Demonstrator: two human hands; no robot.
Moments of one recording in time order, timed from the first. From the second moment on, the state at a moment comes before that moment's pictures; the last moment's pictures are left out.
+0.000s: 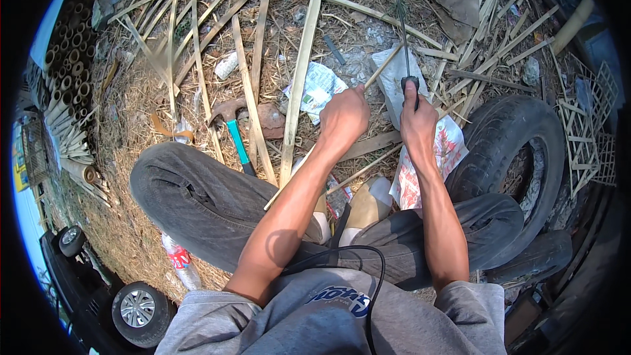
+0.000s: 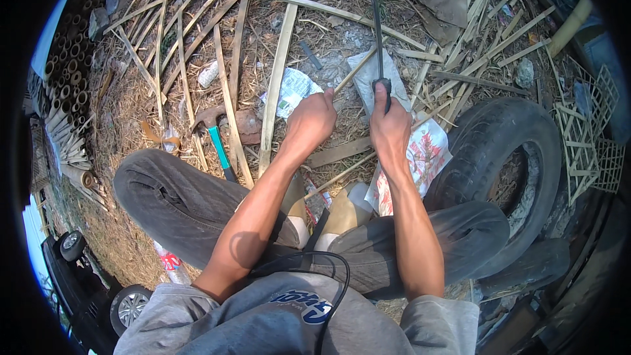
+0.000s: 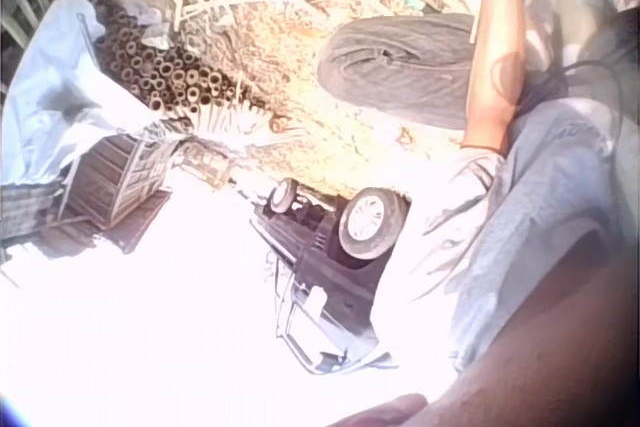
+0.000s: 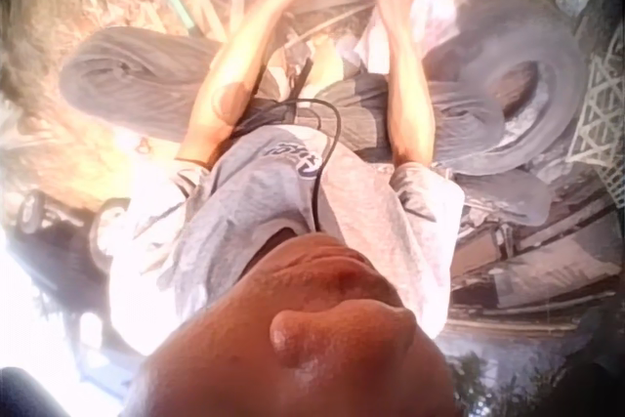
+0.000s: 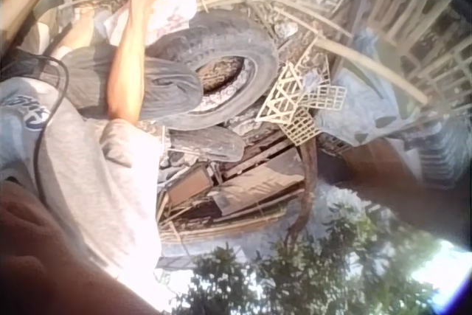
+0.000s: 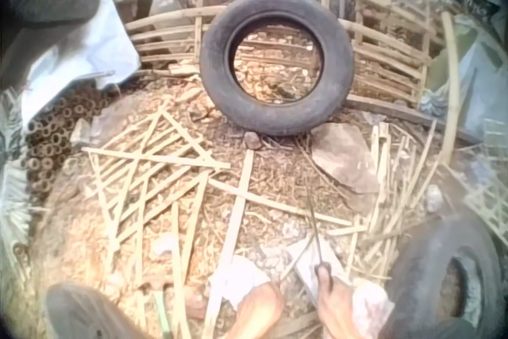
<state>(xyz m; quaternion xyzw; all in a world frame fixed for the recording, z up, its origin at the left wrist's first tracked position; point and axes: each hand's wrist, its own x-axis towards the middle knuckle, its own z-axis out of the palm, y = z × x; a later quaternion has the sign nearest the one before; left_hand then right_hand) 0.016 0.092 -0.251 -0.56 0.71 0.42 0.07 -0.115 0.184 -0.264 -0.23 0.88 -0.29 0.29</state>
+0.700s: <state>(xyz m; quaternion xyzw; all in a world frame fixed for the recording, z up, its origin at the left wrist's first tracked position) 0.014 0.096 -0.261 -0.53 0.72 0.44 0.07 -0.111 0.175 -0.275 -0.30 0.87 -0.26 0.30</state>
